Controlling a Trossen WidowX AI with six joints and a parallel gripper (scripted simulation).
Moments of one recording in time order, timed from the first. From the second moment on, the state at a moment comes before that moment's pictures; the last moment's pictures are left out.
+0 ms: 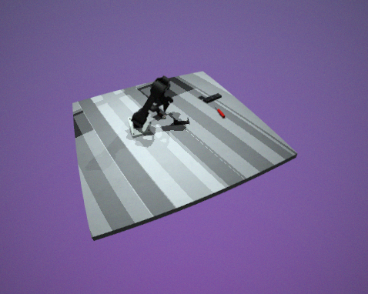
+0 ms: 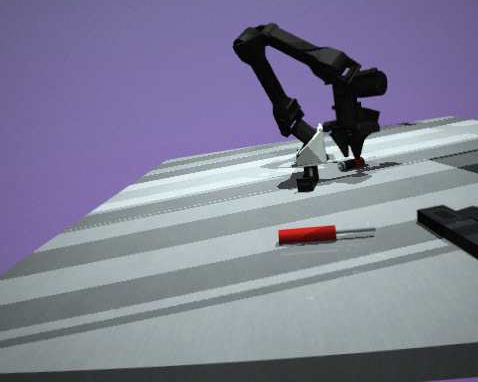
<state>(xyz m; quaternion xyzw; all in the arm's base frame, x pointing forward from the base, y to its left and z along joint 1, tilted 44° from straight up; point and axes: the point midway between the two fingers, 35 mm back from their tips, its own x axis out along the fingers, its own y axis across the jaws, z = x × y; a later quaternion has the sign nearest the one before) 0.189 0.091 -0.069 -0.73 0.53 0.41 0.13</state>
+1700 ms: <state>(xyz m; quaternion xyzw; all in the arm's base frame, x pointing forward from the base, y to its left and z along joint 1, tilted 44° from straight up) 0.216 0.096 -0.027 -0.66 0.63 0.25 0.32</state>
